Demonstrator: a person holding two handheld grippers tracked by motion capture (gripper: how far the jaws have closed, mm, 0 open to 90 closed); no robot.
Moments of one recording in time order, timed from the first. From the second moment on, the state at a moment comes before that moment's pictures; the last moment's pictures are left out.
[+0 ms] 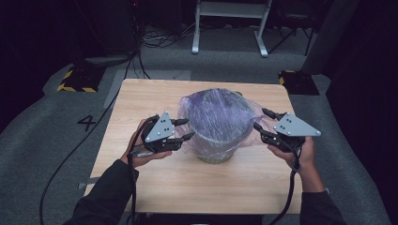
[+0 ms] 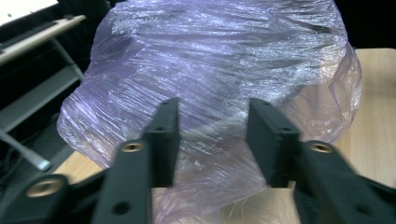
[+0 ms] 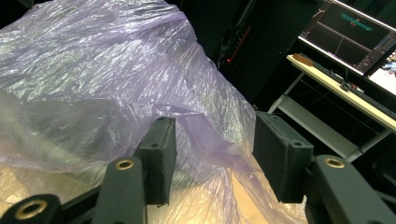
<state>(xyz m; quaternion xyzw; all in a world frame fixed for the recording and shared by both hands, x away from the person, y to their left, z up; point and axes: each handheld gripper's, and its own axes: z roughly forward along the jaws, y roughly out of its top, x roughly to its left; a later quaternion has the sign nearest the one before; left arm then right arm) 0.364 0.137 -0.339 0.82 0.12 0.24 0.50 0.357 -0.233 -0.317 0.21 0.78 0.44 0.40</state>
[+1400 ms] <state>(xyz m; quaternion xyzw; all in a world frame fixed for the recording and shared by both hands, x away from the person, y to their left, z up) 0.344 0.085 -0.343 0.84 0.07 0.23 0.48 0.354 -0.207 -0.284 0.17 0.80 0.46 0.36</state>
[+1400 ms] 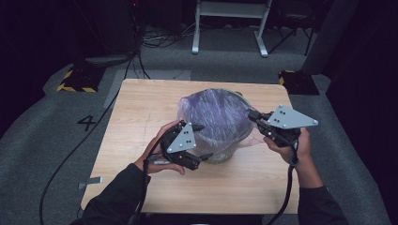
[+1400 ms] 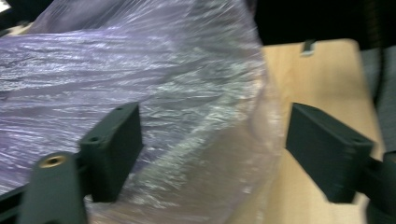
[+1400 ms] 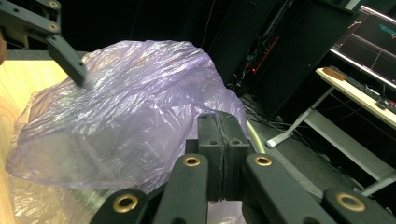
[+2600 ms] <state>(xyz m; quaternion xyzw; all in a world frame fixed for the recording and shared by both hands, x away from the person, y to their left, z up) 0.422 0.158 -0.321 0.79 0.19 0.24 0.53 0.400 -0.226 -0.313 0.26 0.78 0.39 0.41</state>
